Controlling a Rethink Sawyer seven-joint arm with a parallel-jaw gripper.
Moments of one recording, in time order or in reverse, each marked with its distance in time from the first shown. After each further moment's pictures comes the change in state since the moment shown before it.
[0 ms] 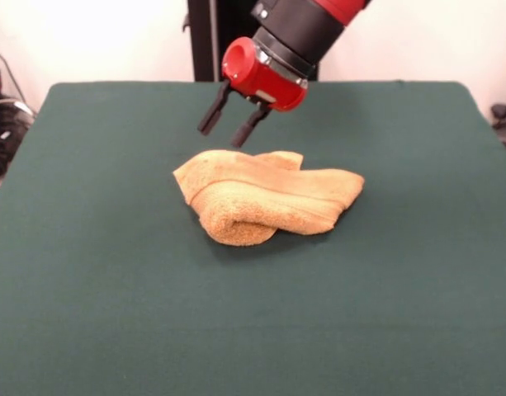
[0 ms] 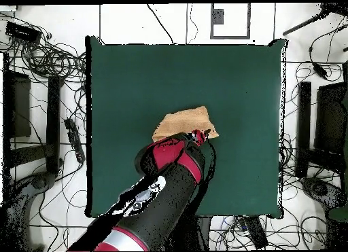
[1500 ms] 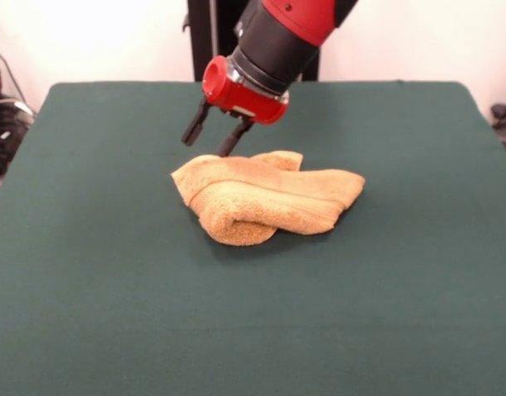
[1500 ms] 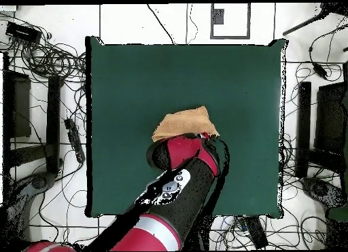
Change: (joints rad) arm -0.101 -0.001 0.074 -0.003 0.049 0.072 0.000
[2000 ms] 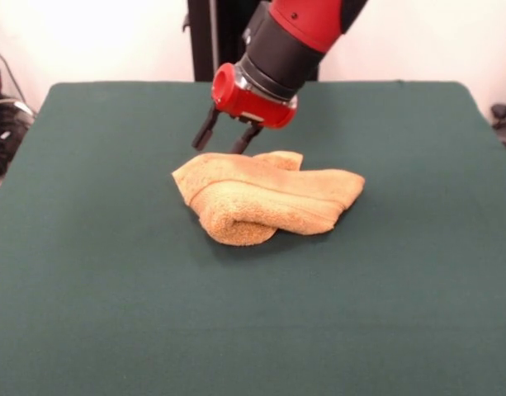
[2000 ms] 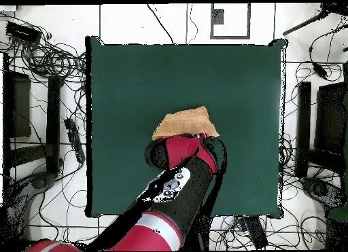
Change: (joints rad) arm -0.007 0.000 0.030 0.000 0.013 0.029 0.000
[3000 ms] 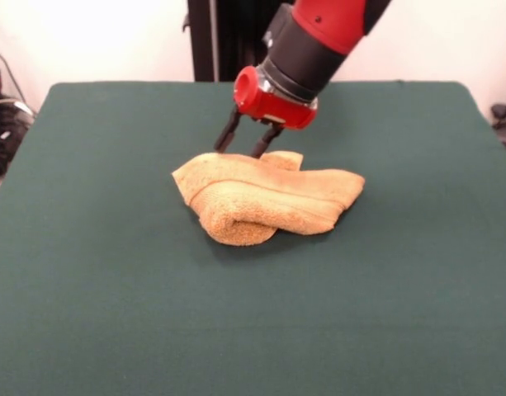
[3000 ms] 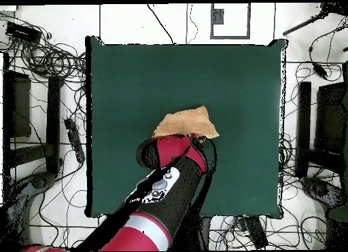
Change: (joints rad) arm 0.051 0.007 -0.003 -0.004 0.015 0.017 0.000
